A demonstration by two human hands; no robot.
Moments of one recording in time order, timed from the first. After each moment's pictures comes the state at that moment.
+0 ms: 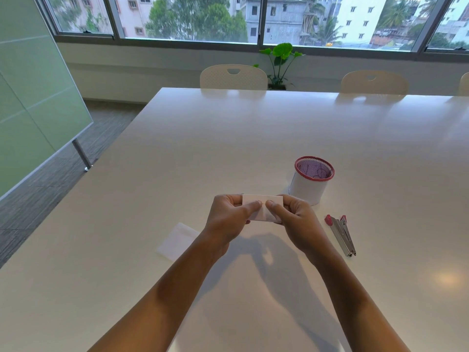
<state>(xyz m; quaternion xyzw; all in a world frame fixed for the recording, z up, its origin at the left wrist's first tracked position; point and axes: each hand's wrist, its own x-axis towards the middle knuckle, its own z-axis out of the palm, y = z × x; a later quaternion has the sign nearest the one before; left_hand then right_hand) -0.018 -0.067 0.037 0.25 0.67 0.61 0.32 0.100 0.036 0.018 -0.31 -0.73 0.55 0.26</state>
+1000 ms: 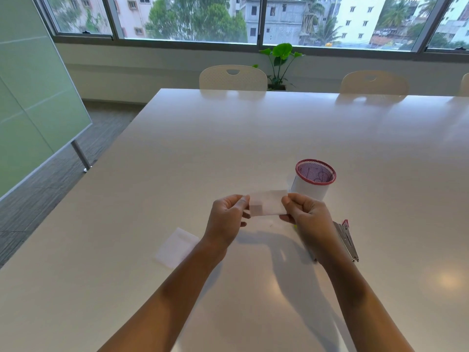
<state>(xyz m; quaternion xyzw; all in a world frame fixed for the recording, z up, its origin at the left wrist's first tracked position) -0.027 -0.055 0.023 0.23 0.68 0.63 0.30 0.102 0.051 0.024 -0.38 -0.63 0.60 0.31</state>
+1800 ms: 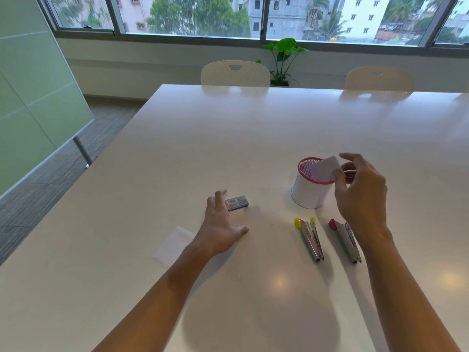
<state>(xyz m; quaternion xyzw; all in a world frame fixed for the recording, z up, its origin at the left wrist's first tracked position) -0.058 -0.059 -0.017 0.38 0.82 0.38 0.19 0.132 0.123 0.051 -0.42 -0.78 0.15 0.43</state>
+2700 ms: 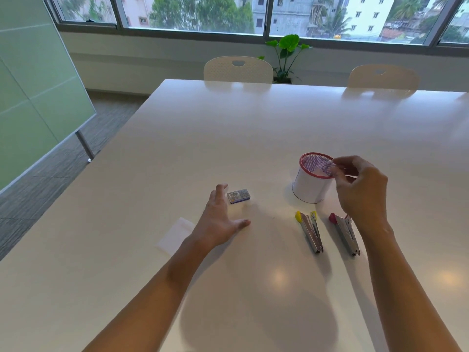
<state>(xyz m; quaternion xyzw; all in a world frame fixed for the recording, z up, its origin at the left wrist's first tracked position) -0.062 -0.065 -0.020 0.40 0.82 0.39 0.16 0.136 0.118 0.050 -0.42 -0.77 0.22 0.42</state>
